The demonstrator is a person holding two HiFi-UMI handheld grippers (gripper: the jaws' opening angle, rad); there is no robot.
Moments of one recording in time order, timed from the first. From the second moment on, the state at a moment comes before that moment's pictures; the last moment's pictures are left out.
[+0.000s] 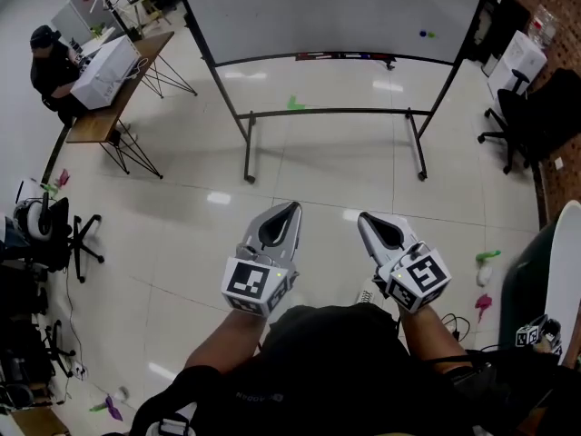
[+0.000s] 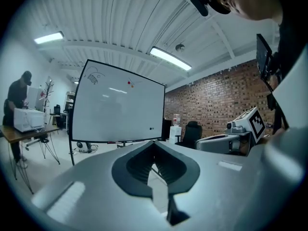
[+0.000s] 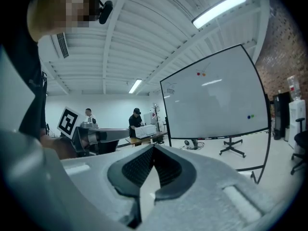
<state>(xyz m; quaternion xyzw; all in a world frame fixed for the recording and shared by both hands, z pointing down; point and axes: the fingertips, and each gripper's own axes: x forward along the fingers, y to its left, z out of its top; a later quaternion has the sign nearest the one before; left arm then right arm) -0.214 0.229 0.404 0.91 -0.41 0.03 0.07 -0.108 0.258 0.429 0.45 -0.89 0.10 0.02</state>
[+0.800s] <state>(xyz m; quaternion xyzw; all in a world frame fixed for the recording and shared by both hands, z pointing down) -0.157 0.247 0.398 0.92 -0.38 0.00 0.06 -0.058 0.301 0.411 0.46 -0.88 0.07 0.05</state>
